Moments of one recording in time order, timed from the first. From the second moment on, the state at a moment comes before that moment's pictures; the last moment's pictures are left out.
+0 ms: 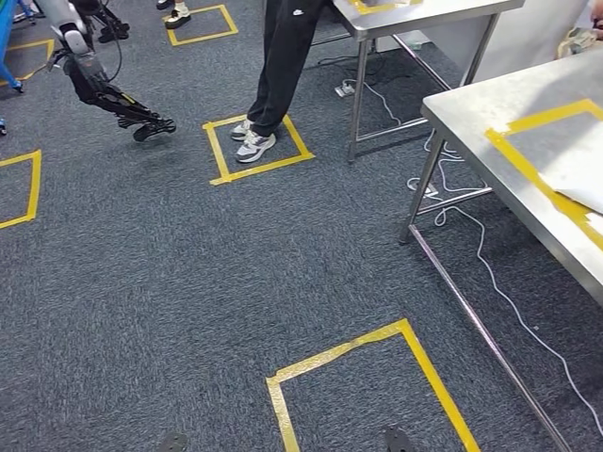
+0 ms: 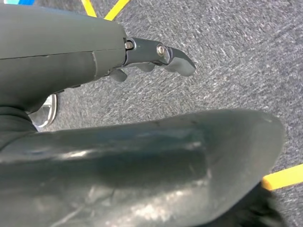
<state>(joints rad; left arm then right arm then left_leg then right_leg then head) -0.07 -0.12 0.39 -0.21 -0.69 0.17 -0.09 -0.14 0.20 -1.11 -0.19 1.30 -0.19 -0.07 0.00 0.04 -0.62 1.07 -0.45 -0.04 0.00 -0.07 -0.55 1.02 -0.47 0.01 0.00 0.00</state>
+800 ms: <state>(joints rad) -0.06 -0.12 0.39 -0.21 -0.74 0.16 -0.08 -0.13 0.20 -1.10 -0.19 1.29 -0.19 -0.08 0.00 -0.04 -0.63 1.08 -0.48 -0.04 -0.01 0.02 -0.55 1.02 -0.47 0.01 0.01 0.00</state>
